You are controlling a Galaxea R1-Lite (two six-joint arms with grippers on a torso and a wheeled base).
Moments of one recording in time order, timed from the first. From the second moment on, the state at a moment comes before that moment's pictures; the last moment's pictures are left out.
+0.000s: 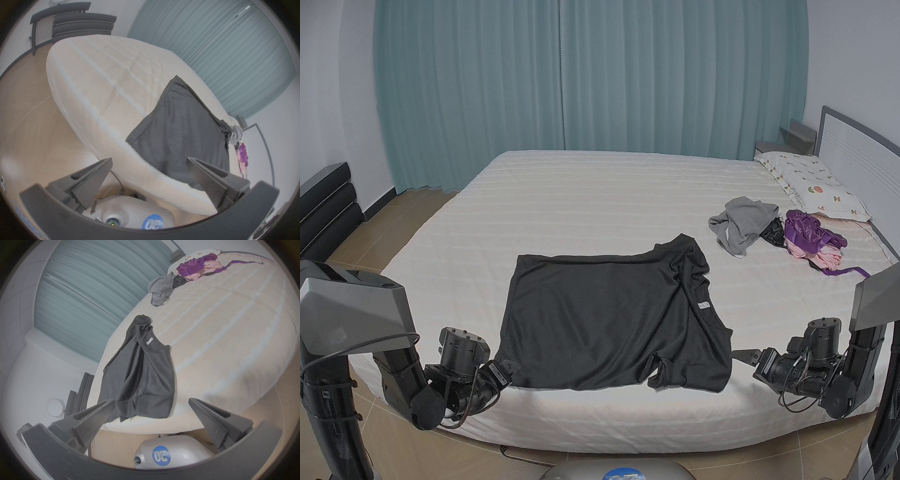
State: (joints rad) left arm -0.35 2.18 -0.41 -0.95 0.15 -0.97; right arm 0.15 2.21 -0.19 -1.41 0.25 0.77
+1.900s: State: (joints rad) left arm -0.23 2.29 -0.50 -1.07 0.17 -1.01; right arm 0.24 2.35 -0.34 -1.34 0.18 0.75
